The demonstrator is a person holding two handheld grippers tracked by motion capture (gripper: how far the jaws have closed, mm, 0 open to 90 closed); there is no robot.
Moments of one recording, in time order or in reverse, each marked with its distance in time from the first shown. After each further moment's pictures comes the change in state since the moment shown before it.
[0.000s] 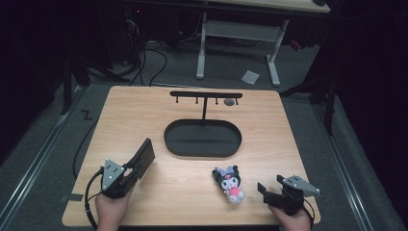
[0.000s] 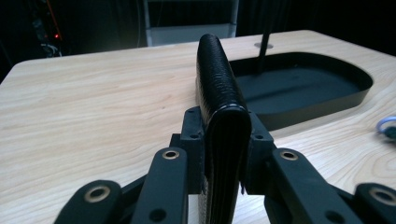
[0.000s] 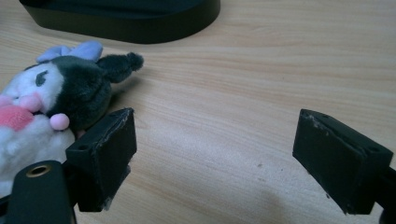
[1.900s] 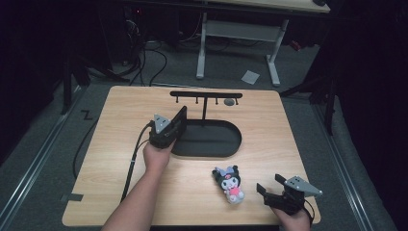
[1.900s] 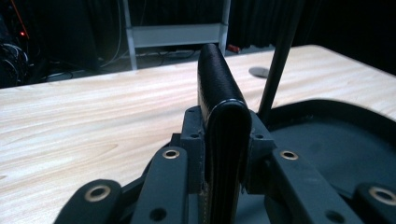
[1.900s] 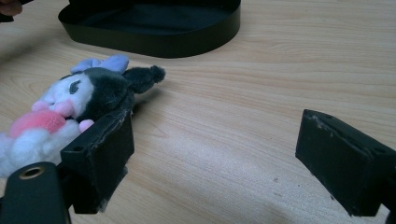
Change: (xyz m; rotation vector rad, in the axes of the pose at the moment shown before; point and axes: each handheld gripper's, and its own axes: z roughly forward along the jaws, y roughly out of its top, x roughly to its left) left arm -0.026 0.053 0.175 0.033 -0.027 0.009; right arm -0.003 -0.002 0.000 -0.057 0.086 -0.011
